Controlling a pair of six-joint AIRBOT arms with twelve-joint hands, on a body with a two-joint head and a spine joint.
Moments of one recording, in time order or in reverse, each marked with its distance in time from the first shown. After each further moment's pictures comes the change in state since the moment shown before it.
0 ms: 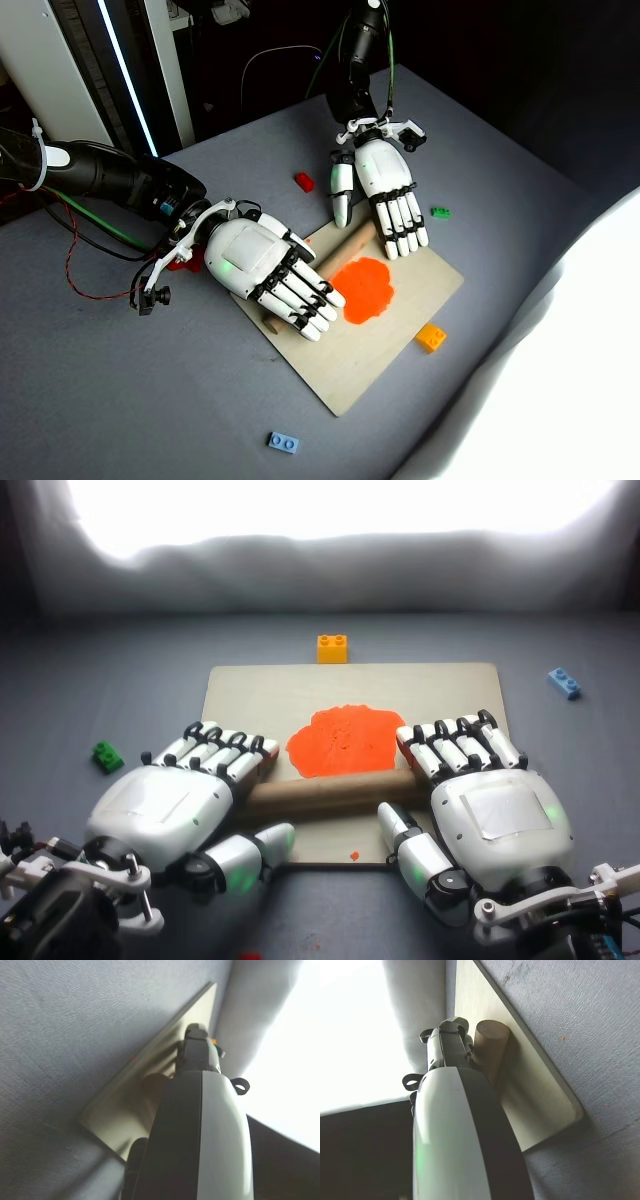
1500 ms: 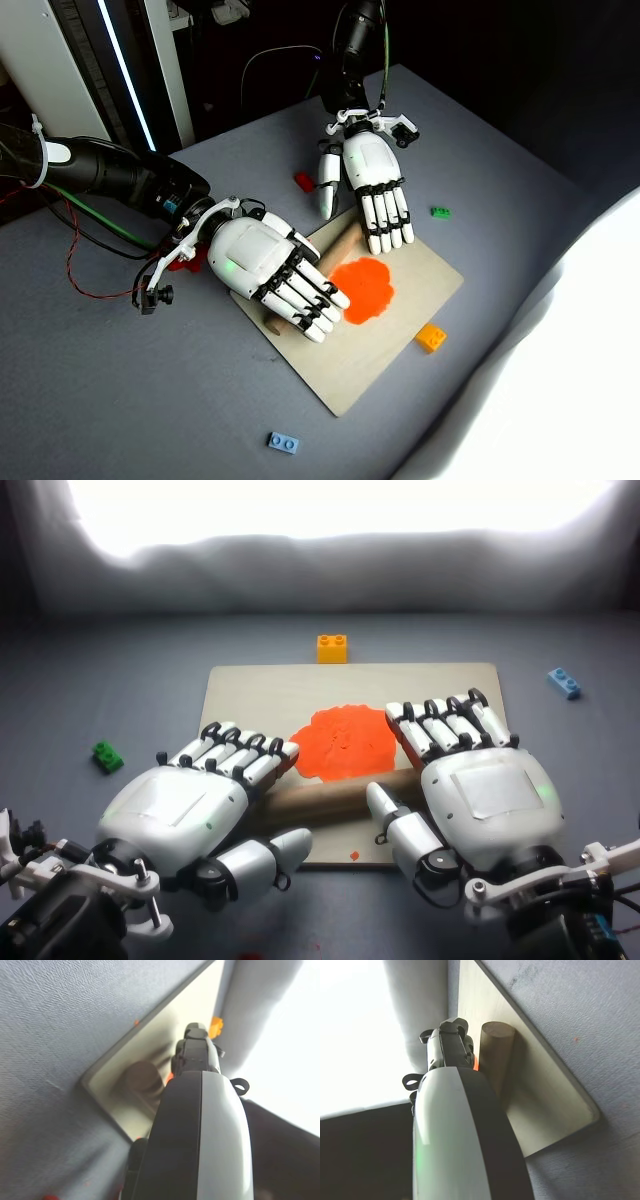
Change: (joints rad) left arm -0.019 0.019 -0.045 0.032 0.004 -0.001; right arm 0.042 0.014 -0.006 -0.020 -0.006 -0.006
